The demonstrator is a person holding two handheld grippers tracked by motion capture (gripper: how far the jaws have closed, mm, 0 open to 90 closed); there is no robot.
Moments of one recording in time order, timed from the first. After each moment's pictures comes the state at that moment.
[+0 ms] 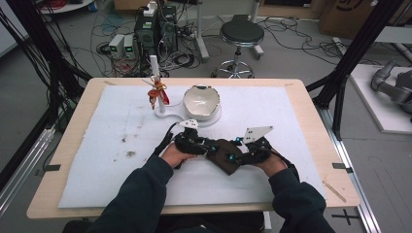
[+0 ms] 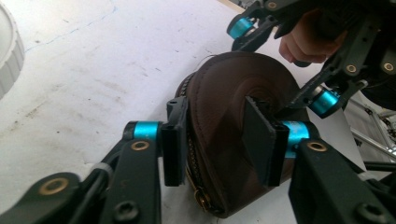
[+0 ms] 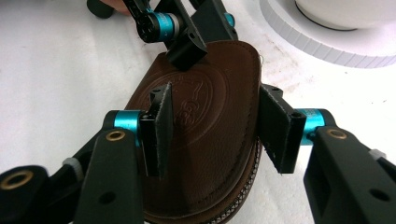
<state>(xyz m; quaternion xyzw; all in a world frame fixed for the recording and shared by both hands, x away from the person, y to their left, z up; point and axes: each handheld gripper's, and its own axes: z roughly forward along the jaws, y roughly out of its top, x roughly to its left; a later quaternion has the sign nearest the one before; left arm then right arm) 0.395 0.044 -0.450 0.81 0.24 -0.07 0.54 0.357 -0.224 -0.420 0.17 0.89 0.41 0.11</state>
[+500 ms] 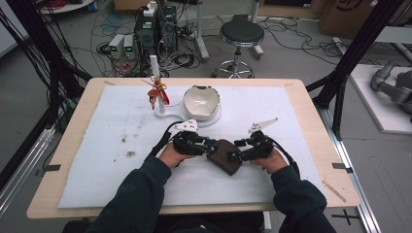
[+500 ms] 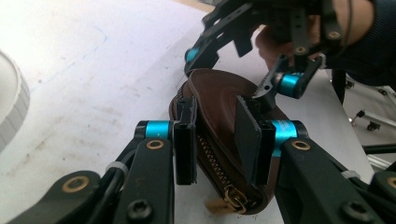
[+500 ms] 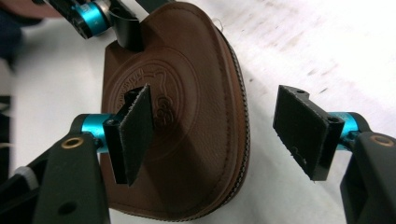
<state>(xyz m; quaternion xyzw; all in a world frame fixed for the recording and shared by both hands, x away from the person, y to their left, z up) 0.386 0.047 -0.438 0.81 0.17 -0.02 0.56 0.382 -0.242 -0.439 0.30 0.85 0.43 -0.05</state>
